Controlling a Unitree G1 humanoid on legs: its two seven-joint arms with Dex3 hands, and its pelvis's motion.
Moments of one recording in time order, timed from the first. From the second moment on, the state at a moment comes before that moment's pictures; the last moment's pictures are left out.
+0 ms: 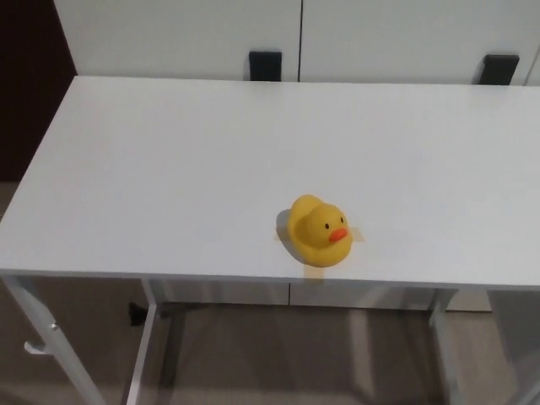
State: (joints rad) left_arm 0.04 0.53 -0.02 1.31 0.19 -0.05 0.01; right_arm 0.27 -0.62 -0.55 0.21 -0.35 0.04 -0.44
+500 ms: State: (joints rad) left_arm 0.03 0.53 -0.02 1.31 0.19 -0.05 0.01; right_arm 0.30 -0.62 -0.61 0.67 -0.26 -0.15 -0.41
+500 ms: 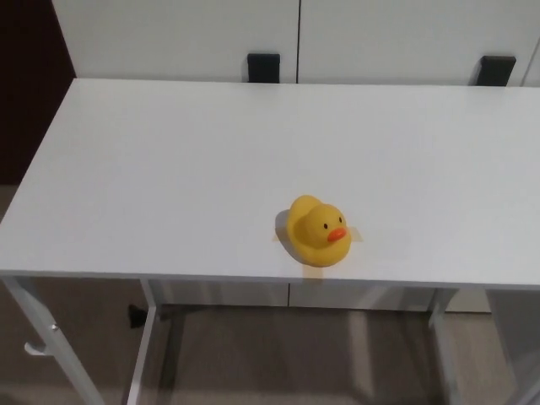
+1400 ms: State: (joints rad) left_arm 0.01 0.53 0.00 1.31 0.19 -0.05 0.01; right_arm 0.20 -0.69 -0.54 1.13 -0.09 -0.27 0.08
